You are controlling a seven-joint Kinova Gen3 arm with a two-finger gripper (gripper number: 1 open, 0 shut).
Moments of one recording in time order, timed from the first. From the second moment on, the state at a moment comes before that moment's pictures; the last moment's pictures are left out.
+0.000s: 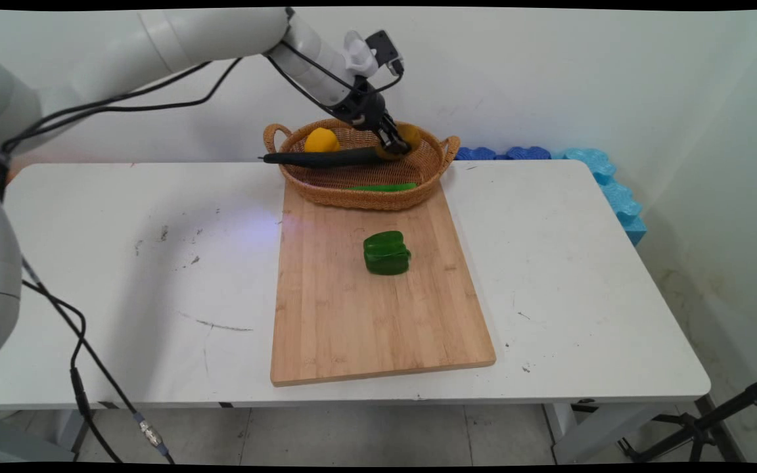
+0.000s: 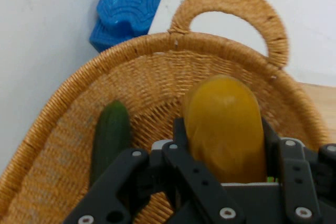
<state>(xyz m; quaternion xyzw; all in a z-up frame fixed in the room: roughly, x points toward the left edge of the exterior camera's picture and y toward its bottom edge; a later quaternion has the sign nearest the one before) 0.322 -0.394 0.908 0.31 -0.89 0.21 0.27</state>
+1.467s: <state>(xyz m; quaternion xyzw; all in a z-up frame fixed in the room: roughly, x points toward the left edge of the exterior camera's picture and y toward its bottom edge) 0.310 -0.199 0.917 0.30 -0.90 0.04 0.32</state>
